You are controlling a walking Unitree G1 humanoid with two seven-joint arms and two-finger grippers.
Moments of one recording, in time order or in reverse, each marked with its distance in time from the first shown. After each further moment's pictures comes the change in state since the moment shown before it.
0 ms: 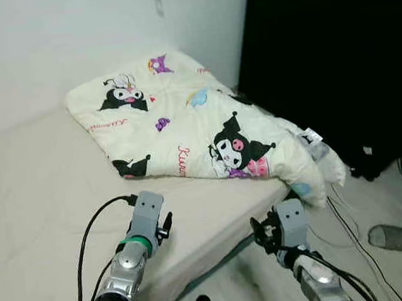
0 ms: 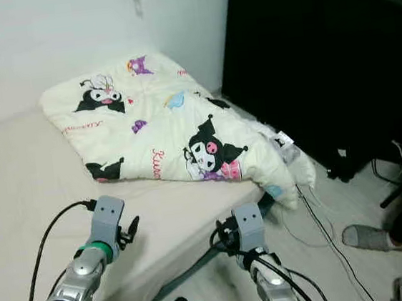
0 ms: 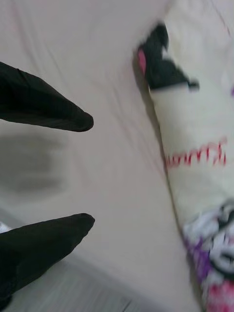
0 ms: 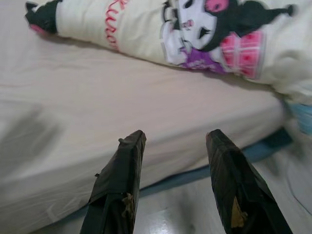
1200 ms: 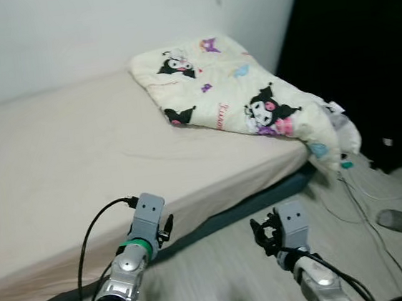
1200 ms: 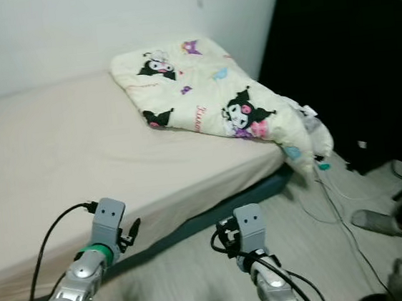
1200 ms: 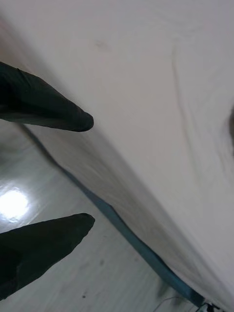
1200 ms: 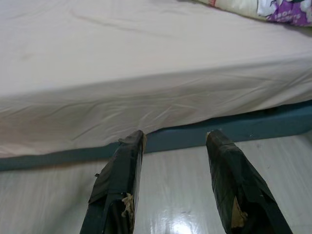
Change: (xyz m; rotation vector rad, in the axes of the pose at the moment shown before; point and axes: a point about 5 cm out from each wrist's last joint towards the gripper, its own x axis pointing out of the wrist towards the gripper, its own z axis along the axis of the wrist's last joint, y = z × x) left arm 0.001 -0.001 0.003 0.001 -0.014 -0.013; right arm -0.002 0.002 -0.003 0.019 0.006 0.013
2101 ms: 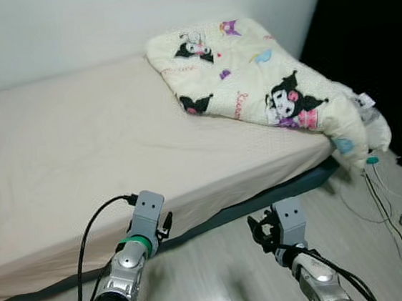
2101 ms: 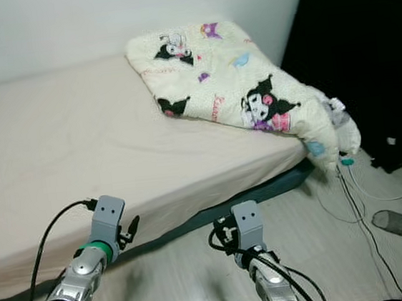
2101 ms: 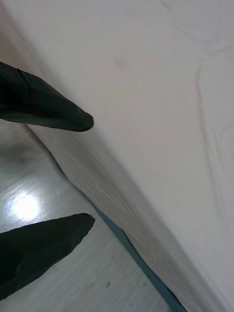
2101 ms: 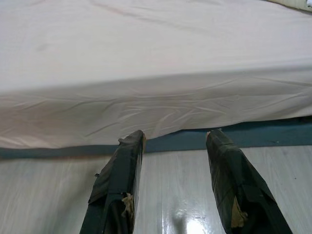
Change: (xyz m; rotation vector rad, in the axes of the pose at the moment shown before) left arm 0.001 0.000 0.003 0.010 -0.001 0.003; right arm 0.002 0.000 0.003 0.002 -0.010 0.002
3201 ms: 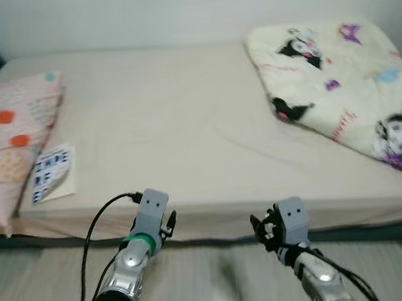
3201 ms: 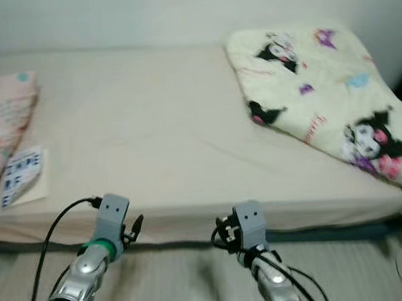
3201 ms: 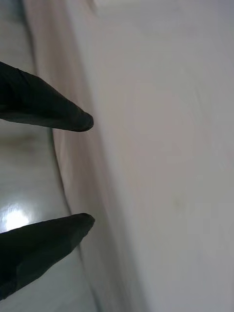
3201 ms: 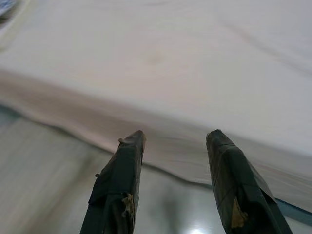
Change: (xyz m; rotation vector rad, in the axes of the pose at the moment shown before) left arm 0.003 -0.001 0.006 0.015 -0.011 -0.003; right arm 0.000 0.000 0.001 -0.008 0.002 0.014
